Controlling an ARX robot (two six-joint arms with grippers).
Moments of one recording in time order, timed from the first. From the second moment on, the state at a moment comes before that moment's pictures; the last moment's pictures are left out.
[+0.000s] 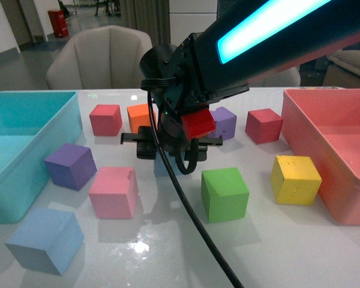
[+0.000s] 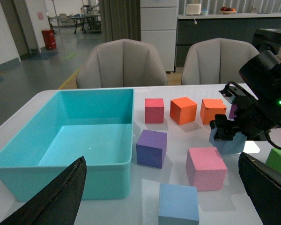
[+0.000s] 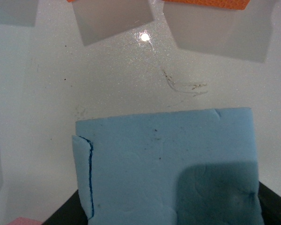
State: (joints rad) left arm 0.00 0.01 0.01 0.00 0.00 0.00; right arm 0.52 2.62 2.10 -0.42 0.08 0.43
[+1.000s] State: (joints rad) left arm 0.00 0.01 0.01 0.00 0.00 0.00; right arm 0.51 1.46 0.90 0.19 0.14 0.42
